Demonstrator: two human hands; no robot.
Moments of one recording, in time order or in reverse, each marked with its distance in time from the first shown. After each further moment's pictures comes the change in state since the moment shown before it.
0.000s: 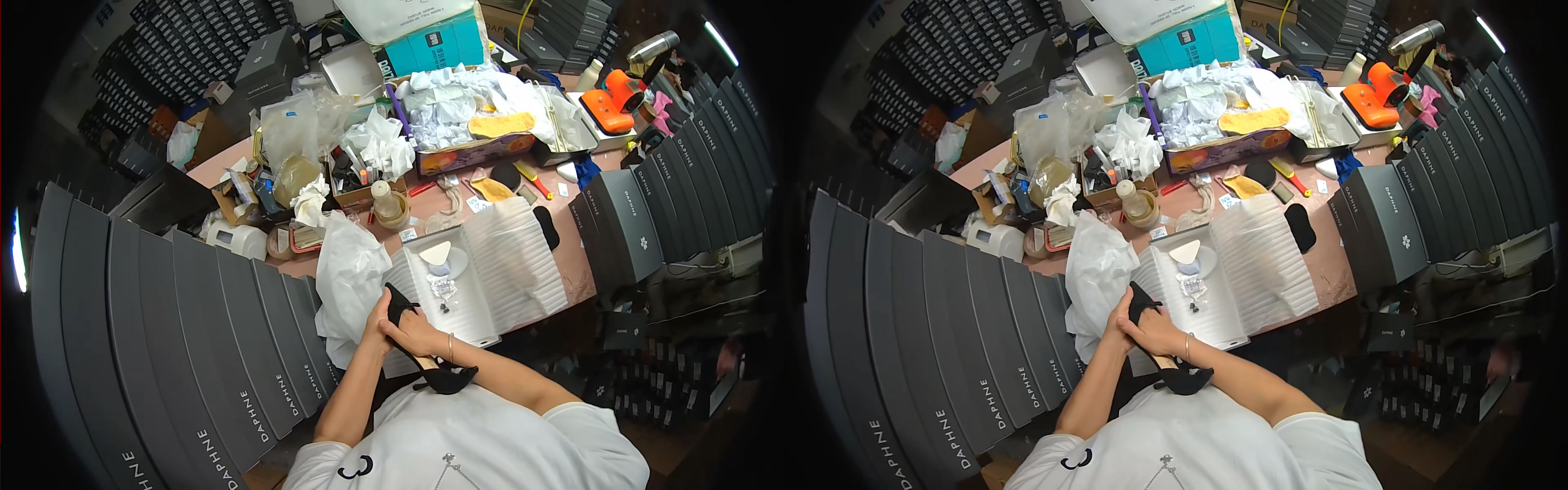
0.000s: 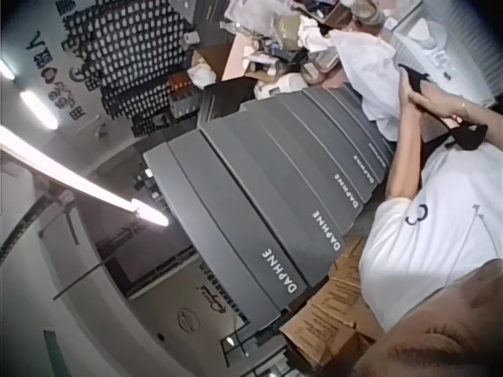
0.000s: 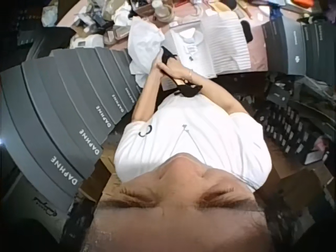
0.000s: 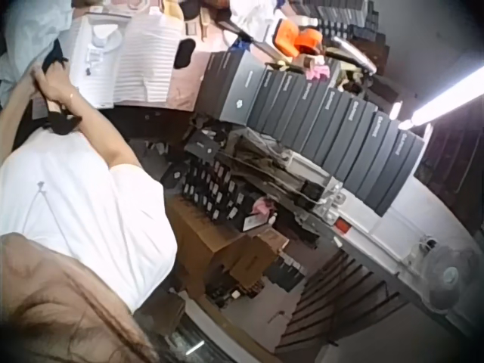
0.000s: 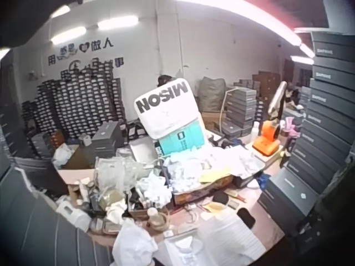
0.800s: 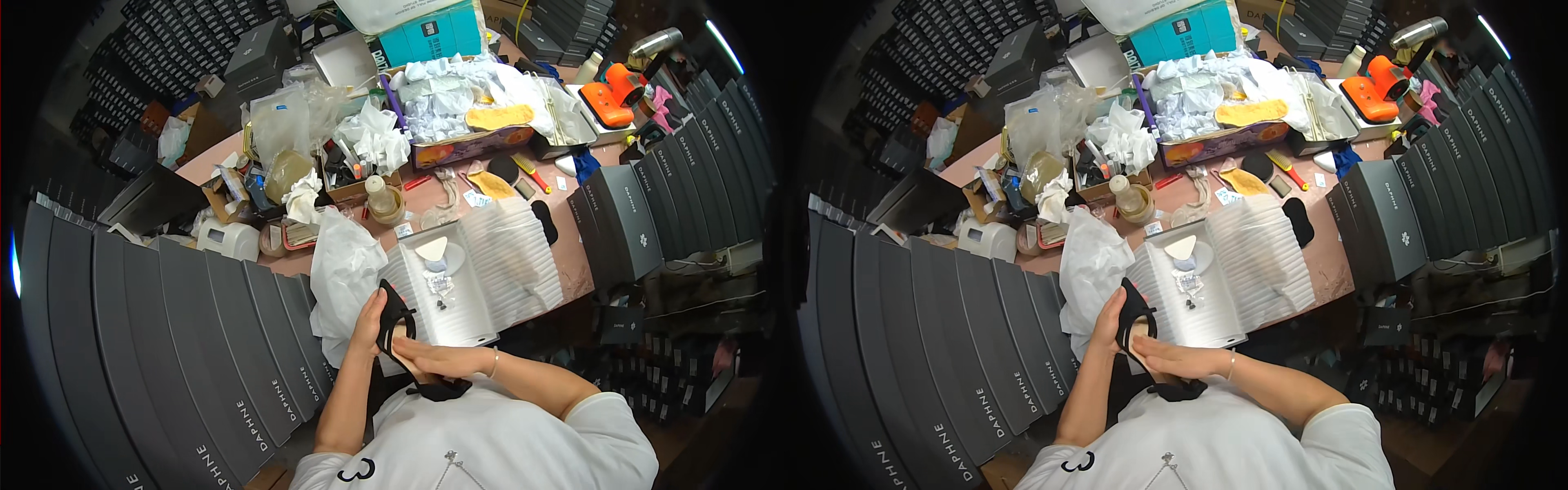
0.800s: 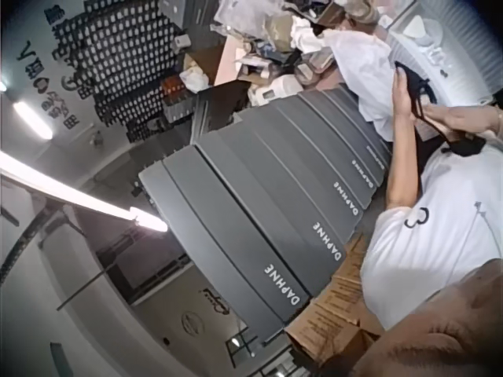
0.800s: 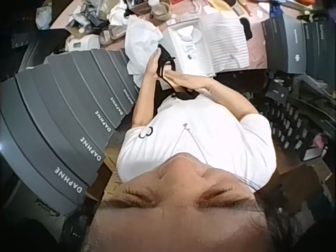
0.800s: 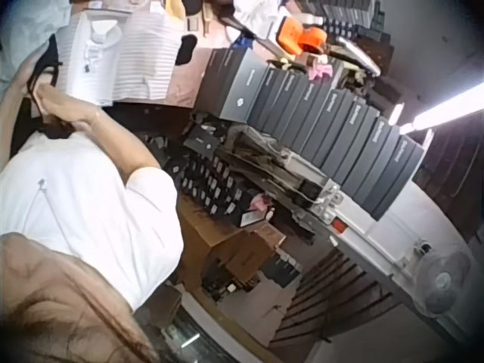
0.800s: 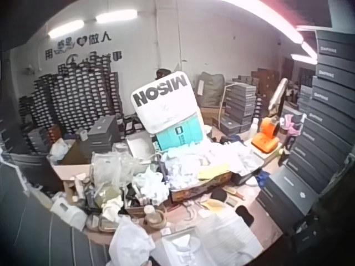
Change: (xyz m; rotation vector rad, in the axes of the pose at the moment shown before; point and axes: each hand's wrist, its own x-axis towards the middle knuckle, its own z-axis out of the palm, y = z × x) left_hand -0.015 0.013 0.011 0.107 -0.098 0.186; right_hand -0.067 0.008 -0.031 0.667 -0.186 -0.125
